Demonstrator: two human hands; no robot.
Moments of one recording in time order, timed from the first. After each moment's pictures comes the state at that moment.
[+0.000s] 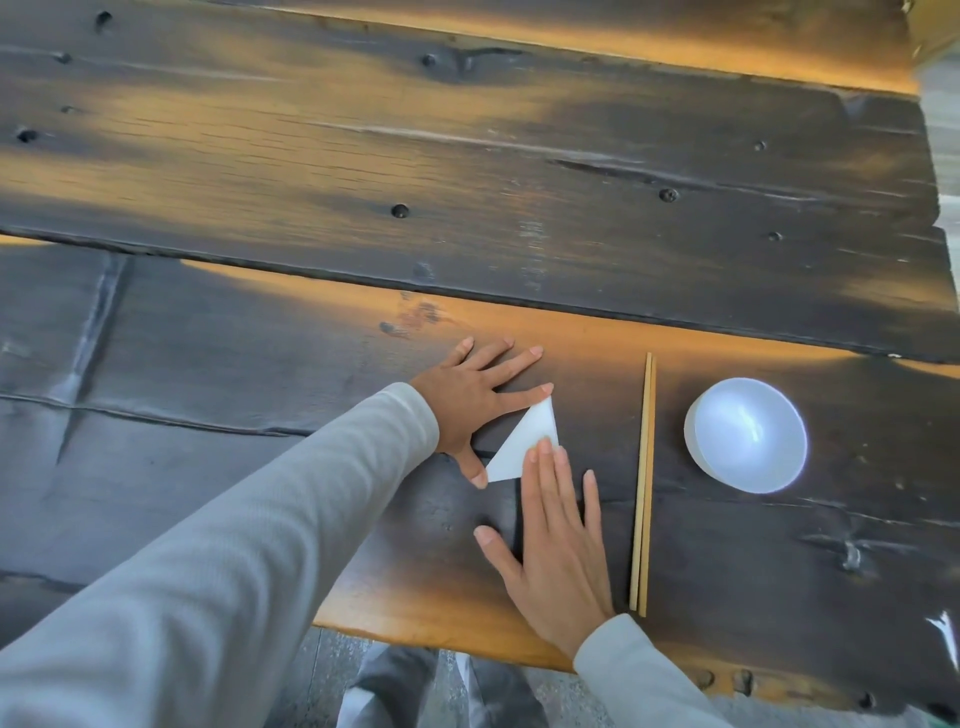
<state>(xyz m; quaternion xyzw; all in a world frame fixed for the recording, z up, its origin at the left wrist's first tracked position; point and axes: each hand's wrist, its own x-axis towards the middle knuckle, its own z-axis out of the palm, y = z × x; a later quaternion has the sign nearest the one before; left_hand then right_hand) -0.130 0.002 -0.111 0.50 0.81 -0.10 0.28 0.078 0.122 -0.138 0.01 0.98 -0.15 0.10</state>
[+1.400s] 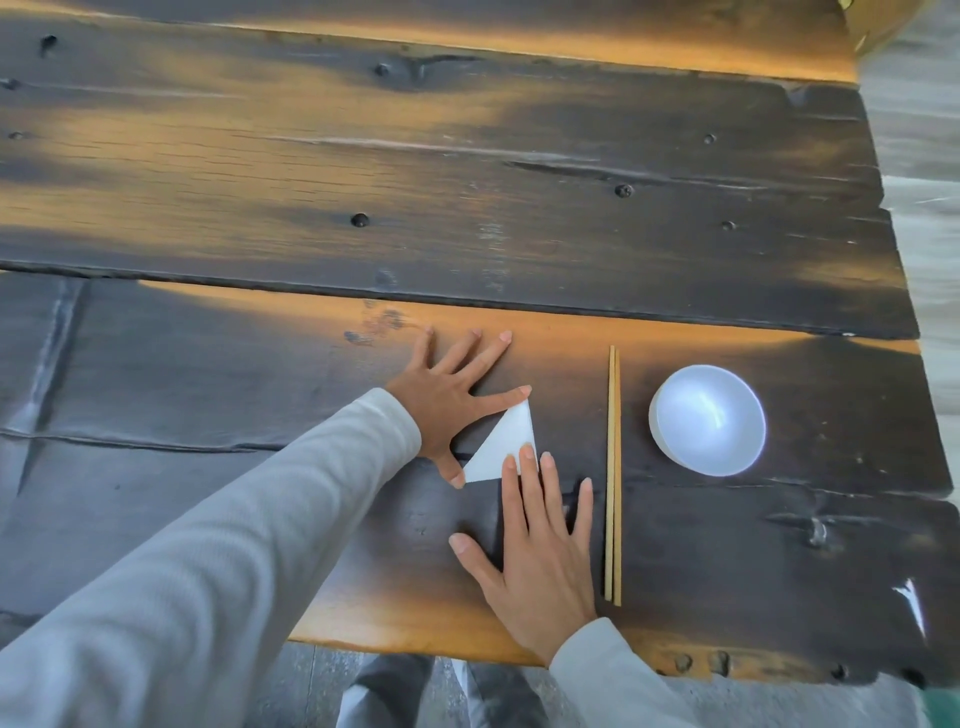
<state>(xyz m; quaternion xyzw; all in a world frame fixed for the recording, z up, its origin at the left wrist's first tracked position) -0.121 0.019 -0.100 0.48 0.82 -0.17 0.24 0.086 0.122 -0.130 0.06 0.98 -0.13 0.12</state>
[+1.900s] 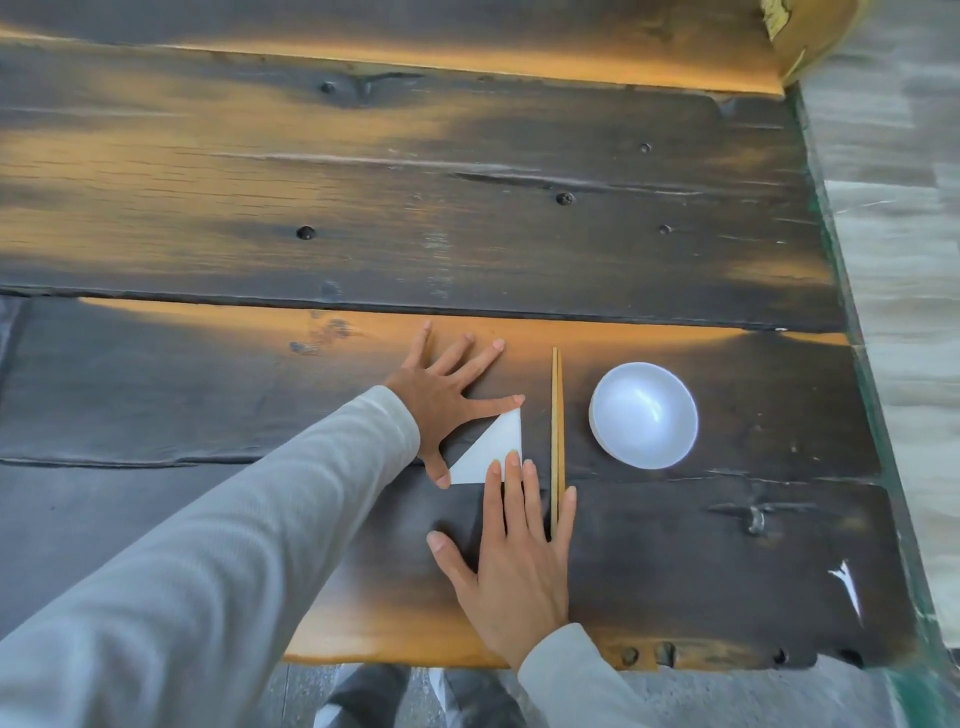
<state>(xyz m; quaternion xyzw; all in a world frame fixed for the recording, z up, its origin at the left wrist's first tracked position) -0.114 0.073 -0.095 0.50 0.81 -0.22 0.21 0.096 0.146 -0.119 0.11 0.98 -0.12 0.12</state>
